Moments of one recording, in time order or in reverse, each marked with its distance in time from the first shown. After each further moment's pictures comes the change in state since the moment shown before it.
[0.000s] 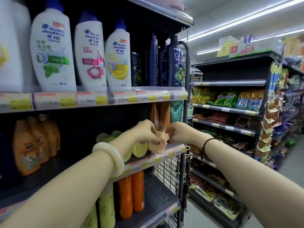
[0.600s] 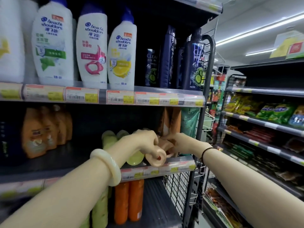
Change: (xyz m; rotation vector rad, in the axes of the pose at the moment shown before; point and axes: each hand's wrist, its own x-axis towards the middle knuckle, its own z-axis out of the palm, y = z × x) left_hand 0.027 0.010 0.018 0.337 -0.096 -0.222; right_hand 0.077 0.050 0.021 -0.027 -0.263 -0.337
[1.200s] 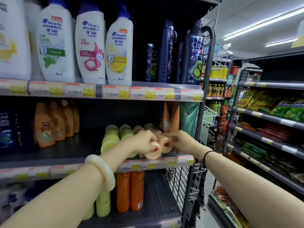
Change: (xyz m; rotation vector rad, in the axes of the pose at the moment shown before) left_hand -0.011 0.013 0.027 -0.208 0.106 -0.004; right_hand -0.010 0.031 0.019 0.284 0.179 -0.096
